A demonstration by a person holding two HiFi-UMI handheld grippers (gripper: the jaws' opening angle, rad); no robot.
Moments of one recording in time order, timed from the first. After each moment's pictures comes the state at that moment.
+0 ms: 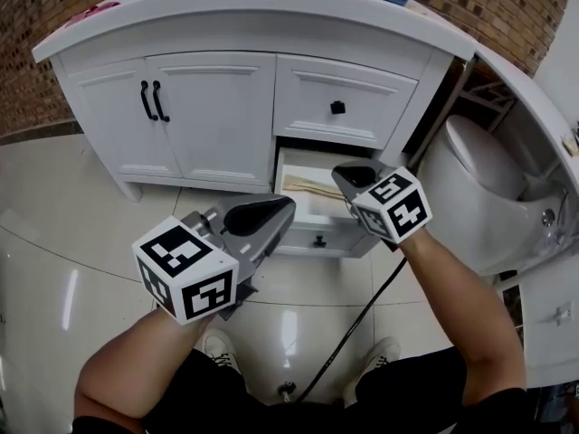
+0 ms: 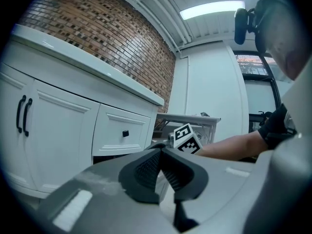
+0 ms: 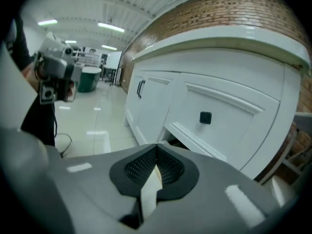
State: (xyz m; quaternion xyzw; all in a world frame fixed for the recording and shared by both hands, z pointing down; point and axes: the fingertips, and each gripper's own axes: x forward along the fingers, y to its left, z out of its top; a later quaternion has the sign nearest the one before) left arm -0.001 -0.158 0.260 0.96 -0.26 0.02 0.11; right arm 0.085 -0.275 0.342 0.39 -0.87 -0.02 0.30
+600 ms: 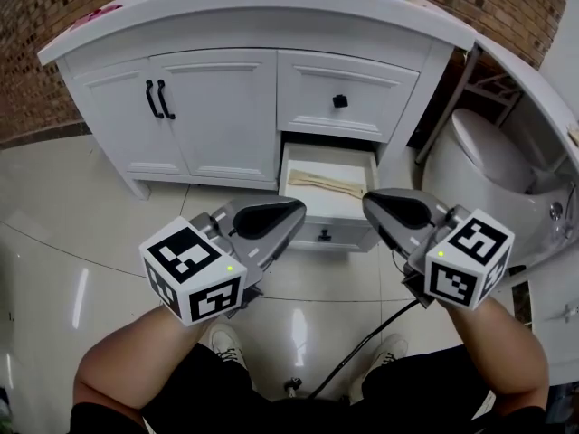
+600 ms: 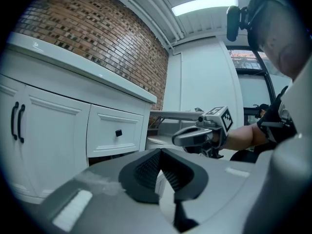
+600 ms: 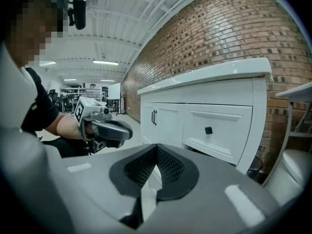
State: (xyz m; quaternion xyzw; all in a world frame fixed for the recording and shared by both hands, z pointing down) left arm 0.015 -0.139 0.261 0.97 -0.23 0.04 0.08; right arm 0.088 -0.144 0.252 0.36 -0.92 0.06 0.15
